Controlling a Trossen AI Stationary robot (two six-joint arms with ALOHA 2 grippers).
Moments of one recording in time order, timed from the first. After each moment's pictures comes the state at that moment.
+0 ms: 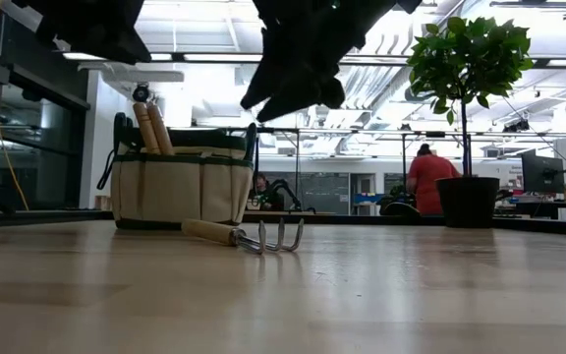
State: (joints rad) left arm -0.45 1.15 0.89 -1.17 -1.38 -1.40; right arm 0.12 1.81 1.33 -0.24 0.22 0.41
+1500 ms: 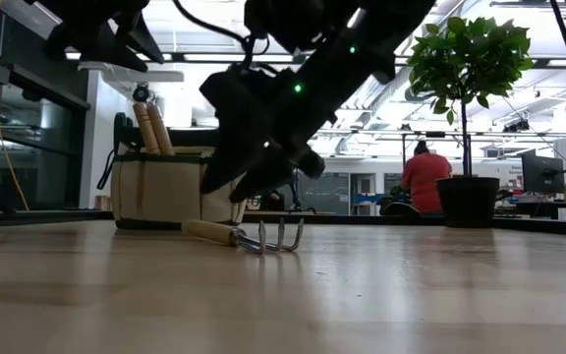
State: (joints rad) left arm -0.45 1.15 0.89 -0.92 -1.26 -1.39; right arm 0.14 2.07 1.32 -0.02 0.26 0.50
